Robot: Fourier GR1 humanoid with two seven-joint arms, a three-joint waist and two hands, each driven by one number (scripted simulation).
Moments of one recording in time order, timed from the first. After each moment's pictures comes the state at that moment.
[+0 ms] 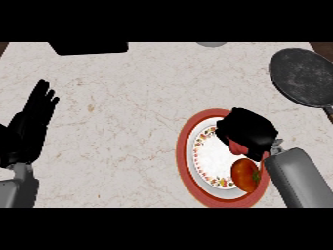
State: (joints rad) left arm -0.14 0.23 0.09 -1.57 0.15 0.12 0.21; right arm -0.37 -0.24 0.22 -1.32 1.39 0.26 -0.61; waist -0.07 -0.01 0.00
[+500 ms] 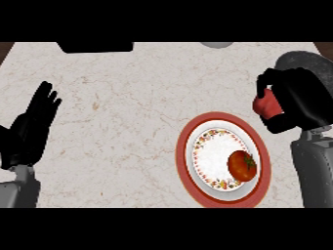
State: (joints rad) left arm -0.13 0.22 0.08 -1.58 0.16 0.10 0.21; right arm -0.43 -0.16 -0.08 -1.63 1.37 0.33 -0.10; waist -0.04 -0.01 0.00
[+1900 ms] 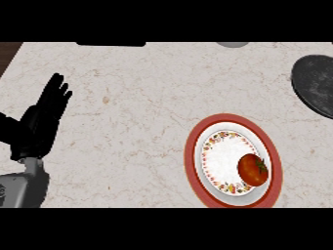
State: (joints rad) left arm -0.19 0.19 0.06 -1.59 0.13 0.08 0.24; right arm -0.76 -0.58 -0.59 -0.80 1.11 -0.01 -0.31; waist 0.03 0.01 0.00
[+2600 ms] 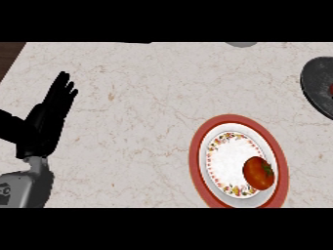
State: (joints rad) left arm -0.20 0.17 0.04 -1.60 0.12 0.07 0.24; right arm -0.82 -0.65 -0.63 -0.31 1.13 -0.22 -0.44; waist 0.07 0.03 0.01
